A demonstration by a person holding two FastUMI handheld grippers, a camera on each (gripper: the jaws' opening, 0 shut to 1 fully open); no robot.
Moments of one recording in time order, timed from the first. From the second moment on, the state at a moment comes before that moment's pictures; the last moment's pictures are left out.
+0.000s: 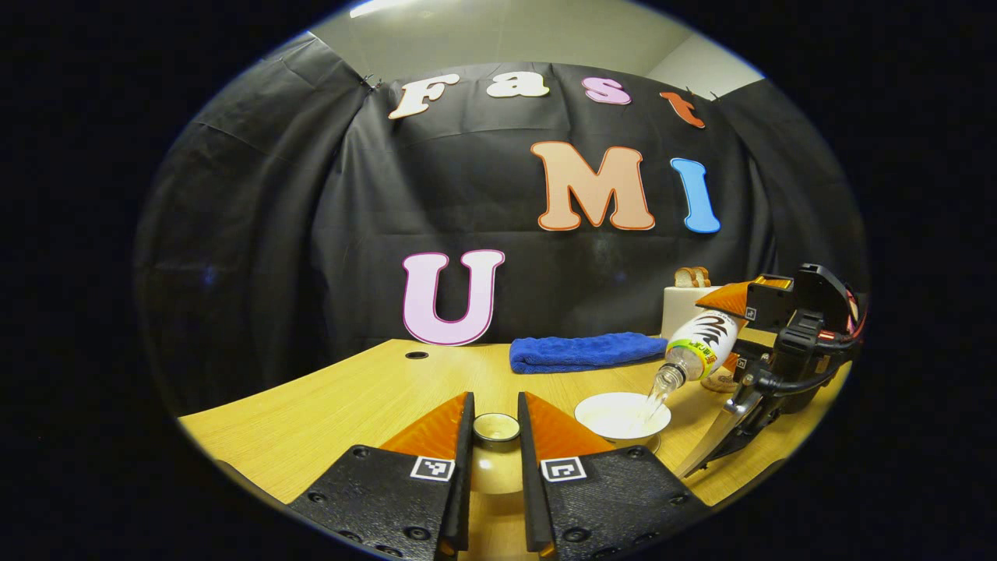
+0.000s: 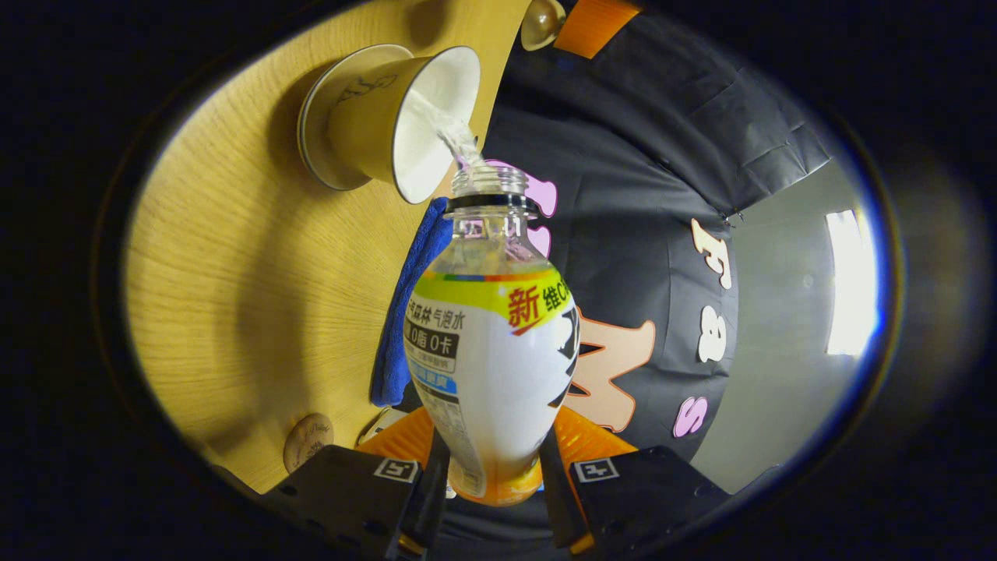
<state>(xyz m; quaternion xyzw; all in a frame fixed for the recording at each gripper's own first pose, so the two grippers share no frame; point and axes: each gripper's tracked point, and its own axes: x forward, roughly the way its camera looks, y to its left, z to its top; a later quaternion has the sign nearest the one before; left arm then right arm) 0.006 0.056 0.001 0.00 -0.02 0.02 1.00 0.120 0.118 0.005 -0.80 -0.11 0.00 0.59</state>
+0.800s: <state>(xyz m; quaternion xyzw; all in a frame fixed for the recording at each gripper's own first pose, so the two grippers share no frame) 0.006 0.056 0.001 0.00 -0.02 0.02 1.00 0.125 0.119 -0.003 -0.76 -0.07 0.03 0.65</state>
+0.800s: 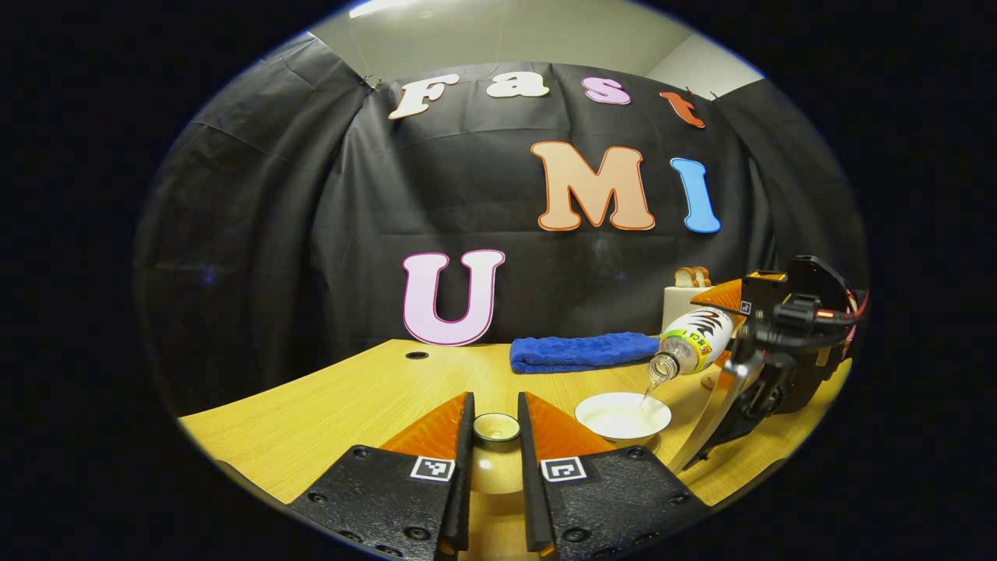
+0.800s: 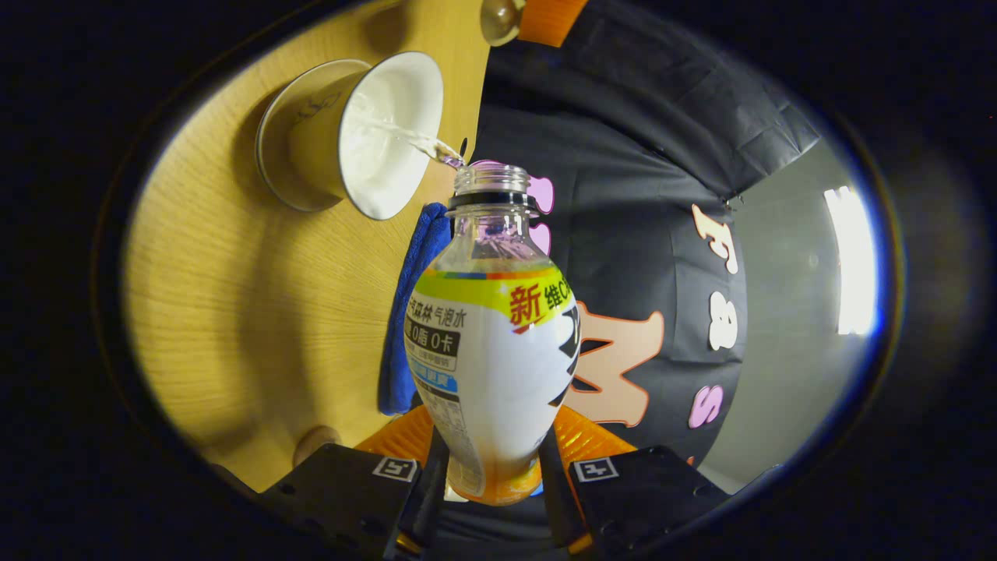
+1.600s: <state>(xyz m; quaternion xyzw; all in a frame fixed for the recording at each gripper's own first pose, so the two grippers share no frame) 0.007 0.057 0.001 0.00 -0.02 0.02 1.00 0.110 0.102 -0.017 -0.25 0.12 0.15 0.95</state>
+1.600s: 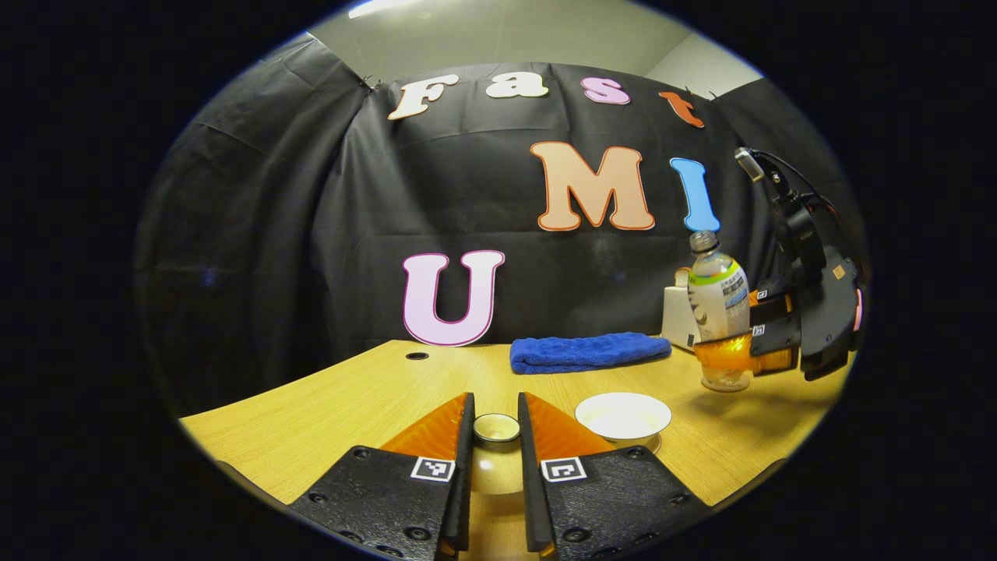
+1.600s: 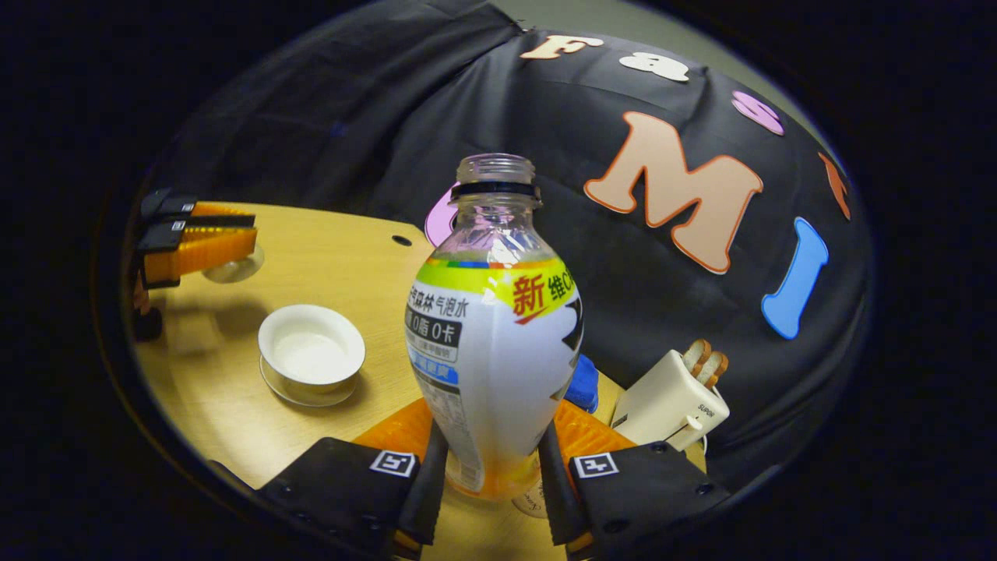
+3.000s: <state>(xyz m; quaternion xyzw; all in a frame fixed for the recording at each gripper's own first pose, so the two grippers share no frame) 0.007 0.057 0.001 0.00 -0.02 0.02 1.00 0.147 -0.010 -0.061 -0.04 0.14 0.09 0.98</state>
